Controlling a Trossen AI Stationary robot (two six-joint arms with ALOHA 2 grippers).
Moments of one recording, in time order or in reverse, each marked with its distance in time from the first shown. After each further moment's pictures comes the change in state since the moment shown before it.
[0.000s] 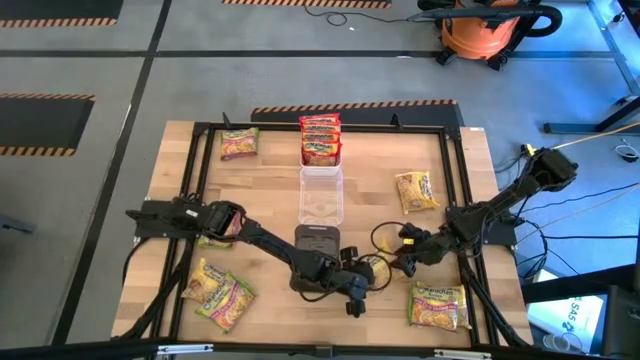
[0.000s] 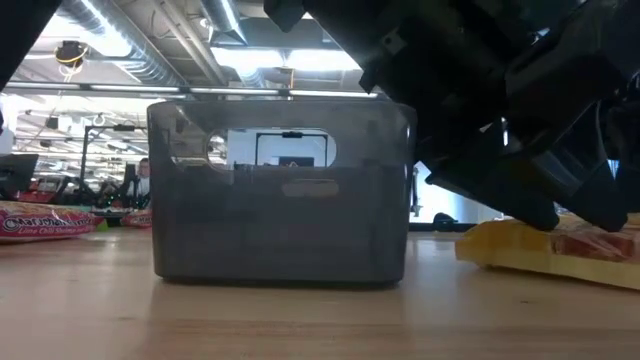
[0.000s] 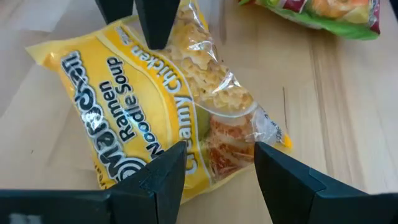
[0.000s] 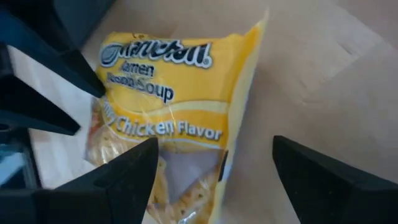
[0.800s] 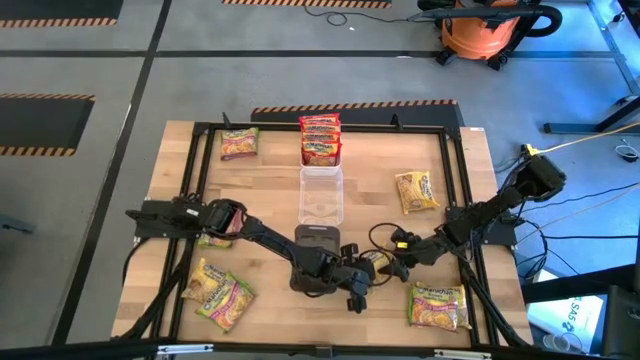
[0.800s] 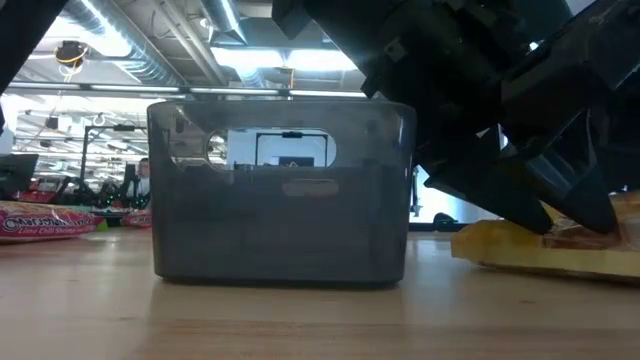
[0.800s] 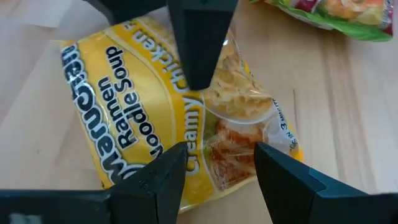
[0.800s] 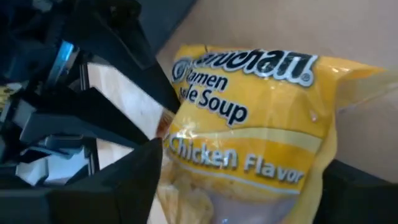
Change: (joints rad) left arm 0.025 0.000 0.000 0.000 0.011 0.000; right arm -0.010 0.210 -0.046 0.498 -0.021 -0.048
